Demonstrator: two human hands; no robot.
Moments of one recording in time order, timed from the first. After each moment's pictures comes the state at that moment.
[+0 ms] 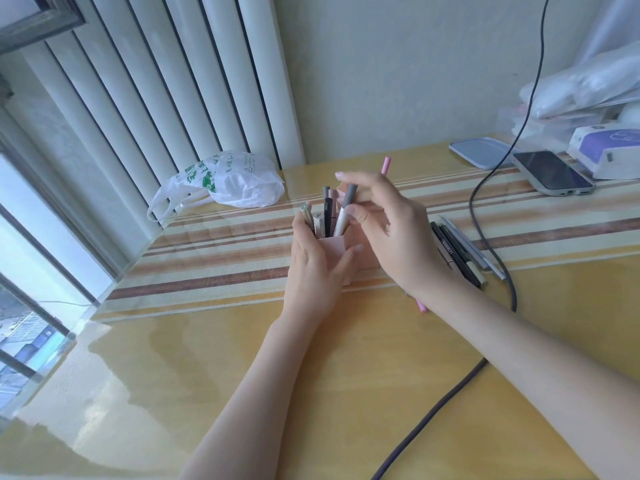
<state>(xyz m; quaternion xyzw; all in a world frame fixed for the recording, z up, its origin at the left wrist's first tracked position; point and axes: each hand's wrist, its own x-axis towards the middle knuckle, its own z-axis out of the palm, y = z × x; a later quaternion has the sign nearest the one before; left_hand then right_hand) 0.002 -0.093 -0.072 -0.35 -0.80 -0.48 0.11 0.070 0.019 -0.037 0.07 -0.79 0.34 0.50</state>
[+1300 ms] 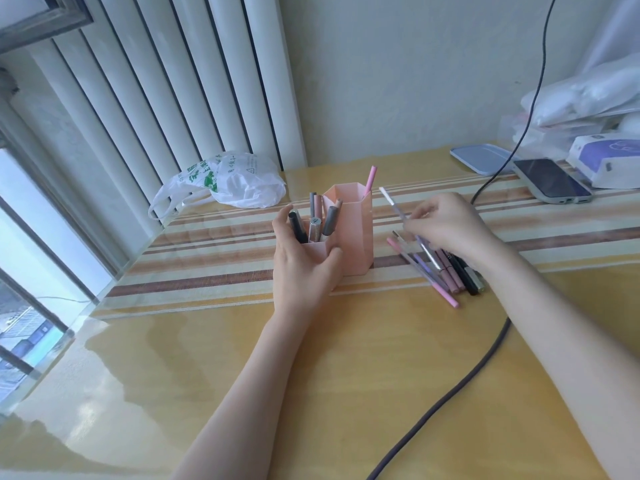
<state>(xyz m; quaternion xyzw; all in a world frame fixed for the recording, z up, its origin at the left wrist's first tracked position) 0.000 -0.099 -0.066 -0.29 -0.77 -0.54 0.16 0.094 0.075 -0.019 -0.31 -0.83 0.42 0.21</state>
